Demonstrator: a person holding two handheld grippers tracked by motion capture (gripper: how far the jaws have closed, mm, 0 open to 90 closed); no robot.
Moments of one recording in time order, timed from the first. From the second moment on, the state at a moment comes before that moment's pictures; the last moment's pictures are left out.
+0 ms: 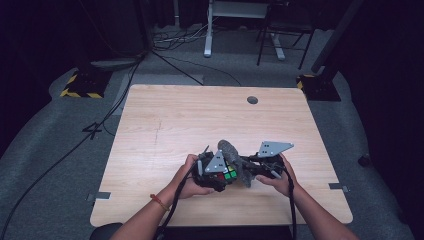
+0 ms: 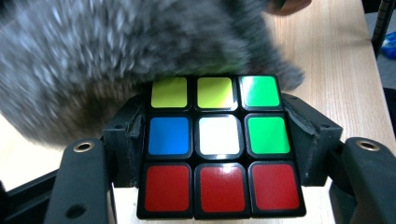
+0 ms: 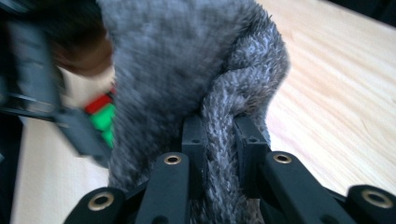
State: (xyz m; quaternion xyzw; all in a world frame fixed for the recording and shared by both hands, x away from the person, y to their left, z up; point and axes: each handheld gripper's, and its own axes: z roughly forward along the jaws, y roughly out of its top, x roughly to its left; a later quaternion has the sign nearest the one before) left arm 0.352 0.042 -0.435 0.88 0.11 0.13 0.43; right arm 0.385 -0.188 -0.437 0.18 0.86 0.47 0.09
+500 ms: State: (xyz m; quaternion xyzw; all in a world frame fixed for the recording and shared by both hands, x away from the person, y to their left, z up) left arm 0.365 0.059 -0.435 0.88 0.15 0.13 0.44; right arm 0.398 -0.195 -0.450 0.19 0.90 0.40 0.07
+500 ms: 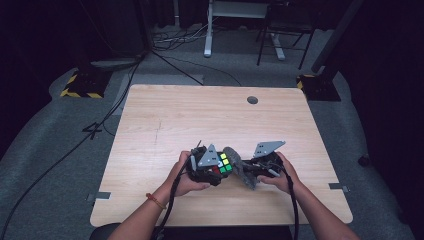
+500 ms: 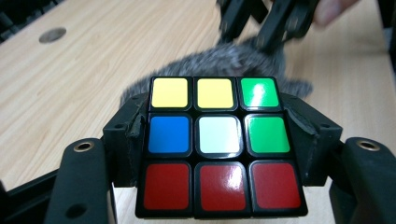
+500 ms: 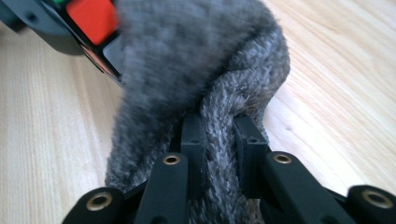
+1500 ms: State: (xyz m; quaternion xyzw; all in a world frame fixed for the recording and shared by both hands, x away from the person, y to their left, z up) left arm 0.372 0.049 -0.471 0.91 0.16 0.09 0.38; right arm 0.396 -0.234 -0.473 0.23 0.91 0.32 0.13
